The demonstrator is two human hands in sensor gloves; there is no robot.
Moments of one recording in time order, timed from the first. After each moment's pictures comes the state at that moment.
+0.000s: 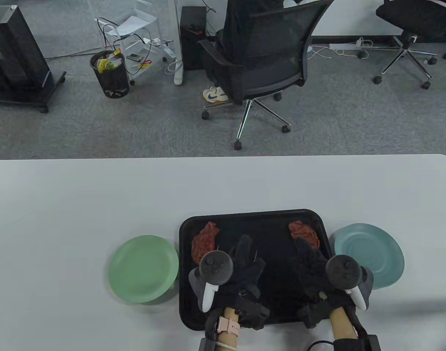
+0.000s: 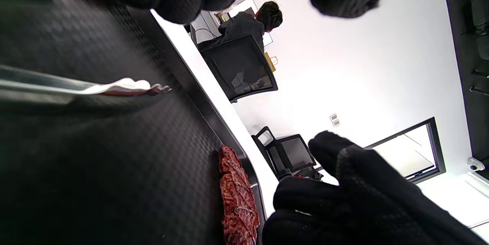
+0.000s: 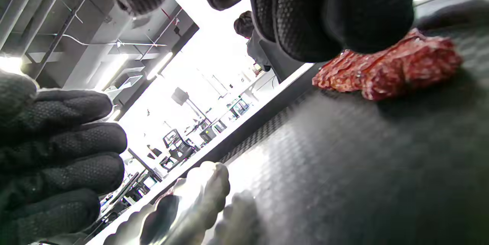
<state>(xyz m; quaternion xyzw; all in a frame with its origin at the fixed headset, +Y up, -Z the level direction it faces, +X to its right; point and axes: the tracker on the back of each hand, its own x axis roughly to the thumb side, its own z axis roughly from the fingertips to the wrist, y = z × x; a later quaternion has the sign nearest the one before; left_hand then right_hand) -0.040 -0.736 -0.267 -0.04 -0.02 0.50 0.87 0.208 -0.722 -0.255 0.03 -0.04 0.92 0.39</state>
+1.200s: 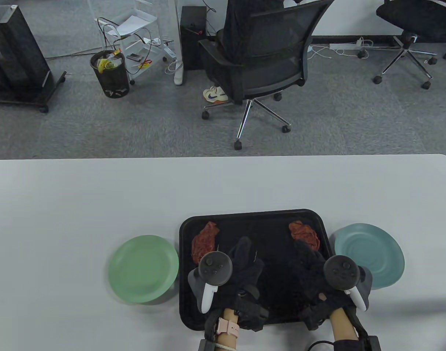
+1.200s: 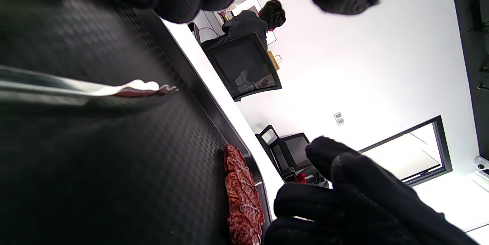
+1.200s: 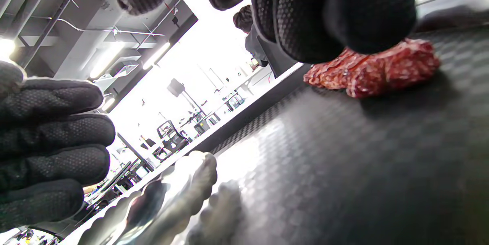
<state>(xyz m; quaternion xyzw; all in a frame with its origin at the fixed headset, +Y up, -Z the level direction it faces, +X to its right) -0.042 -0.739 -0.266 -0.05 -0.02 0.49 0.87 0.214 -0.739 -0.260 0.03 -0.03 0.93 0.37</state>
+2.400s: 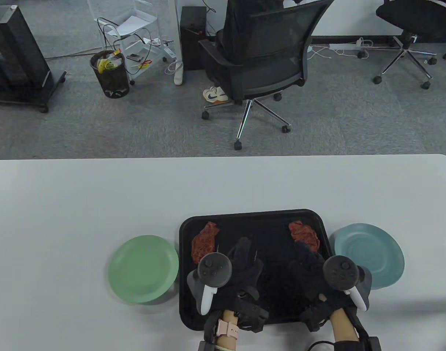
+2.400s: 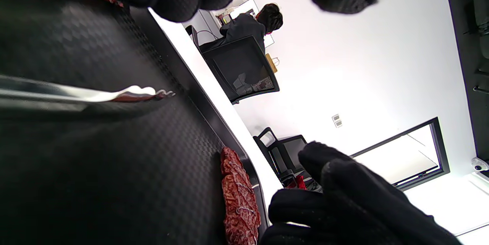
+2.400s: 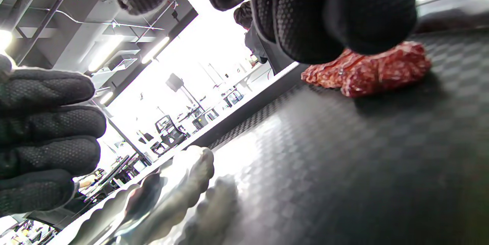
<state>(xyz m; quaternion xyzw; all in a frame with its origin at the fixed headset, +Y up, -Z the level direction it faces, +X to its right) -0.043 -0.734 -0.262 -0.04 -0.02 0.49 0.87 0.217 -0.749 -0.264 0.03 -0.02 0.93 0.36</state>
